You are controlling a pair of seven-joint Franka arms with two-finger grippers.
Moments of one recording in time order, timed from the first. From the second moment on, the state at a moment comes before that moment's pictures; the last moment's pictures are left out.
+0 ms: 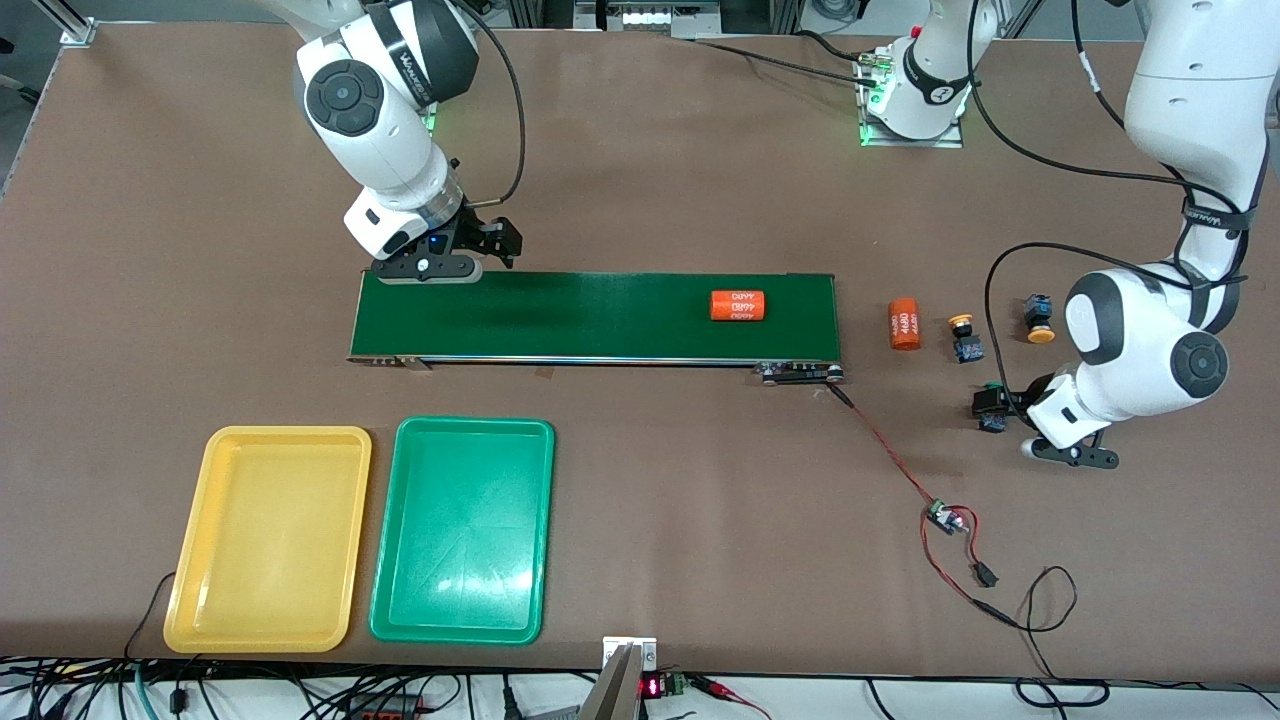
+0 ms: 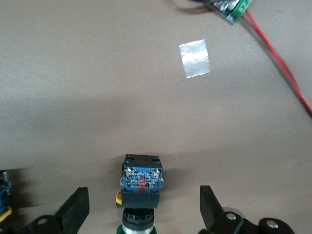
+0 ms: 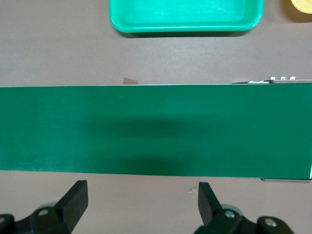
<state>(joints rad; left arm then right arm) 0.15 0.60 -0.04 -1.83 -0.09 2.34 0.30 0.45 0.05 0.09 -2.11 0.09 2.18 0.51</state>
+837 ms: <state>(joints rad) 0.15 0.63 -0.03 -1.83 -0.09 2.32 0.30 0.46 0.05 0.09 -2.11 0.09 2.18 0.55</state>
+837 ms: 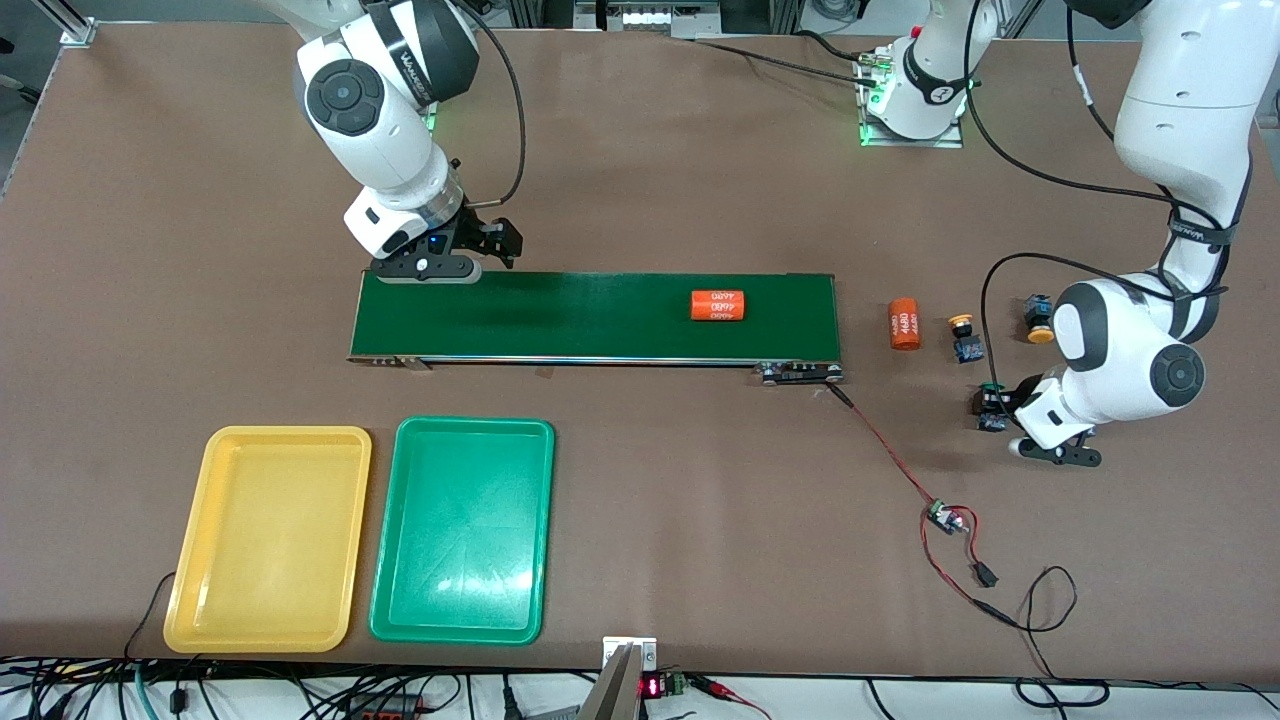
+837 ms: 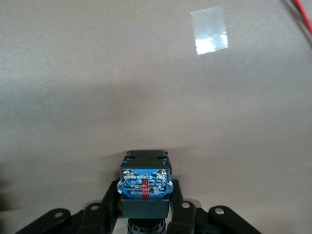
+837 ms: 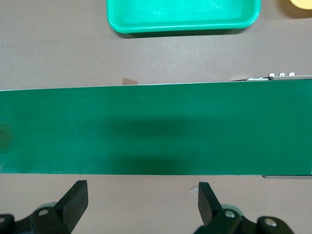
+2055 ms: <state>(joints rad) -0.09 0.37 -0.24 -1.85 -0.11 2.00 -0.12 0.47 0.05 0.09 -2.11 0.09 2.18 0.55</state>
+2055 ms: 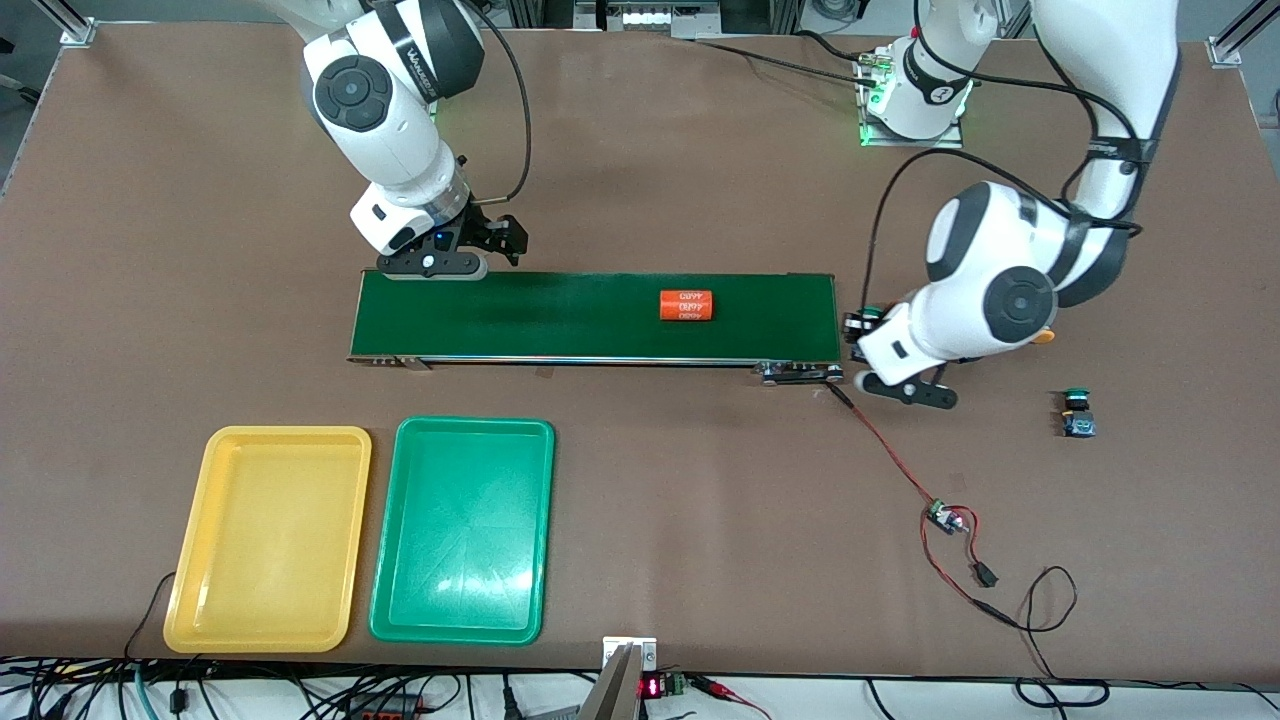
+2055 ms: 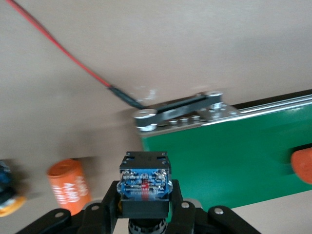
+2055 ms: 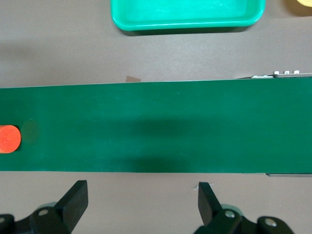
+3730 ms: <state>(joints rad) 0.04 0.26 -0.31 -1.96 -0.11 2.11 -0.31 0.56 0.14 0.09 -2.11 0.07 2.26 0.70</state>
